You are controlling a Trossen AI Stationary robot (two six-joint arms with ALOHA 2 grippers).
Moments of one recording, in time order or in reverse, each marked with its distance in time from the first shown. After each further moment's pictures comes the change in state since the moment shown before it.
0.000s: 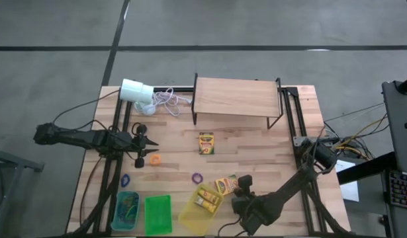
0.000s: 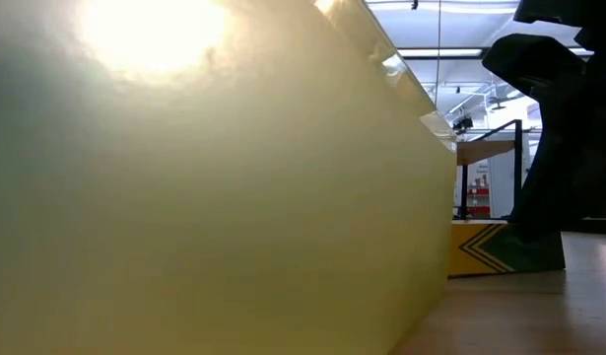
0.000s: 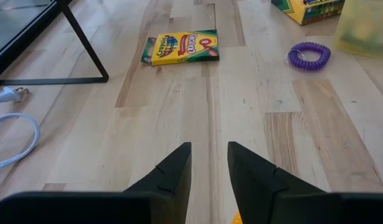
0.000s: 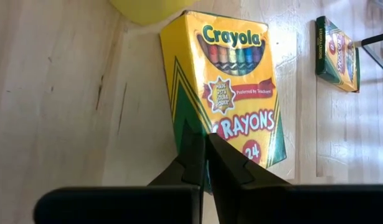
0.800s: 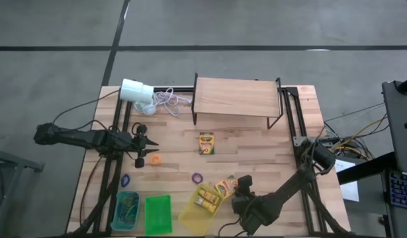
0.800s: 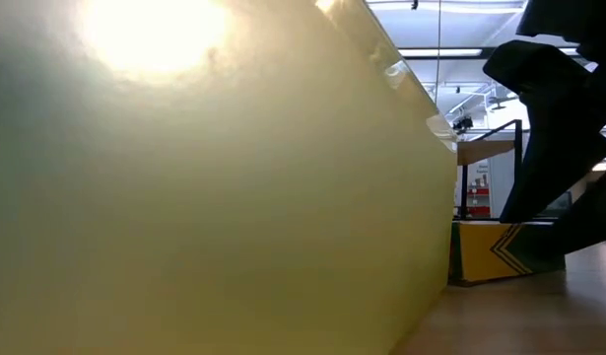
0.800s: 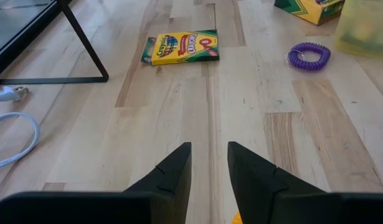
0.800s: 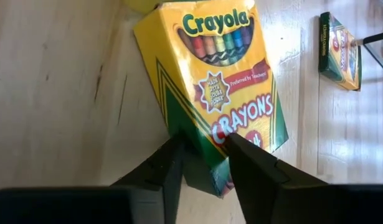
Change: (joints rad) left arm 0.000 0.000 0.000 0.000 0.000 -0.004; right arm 0.000 0.000 0.000 -0.011 0.014 -0.004
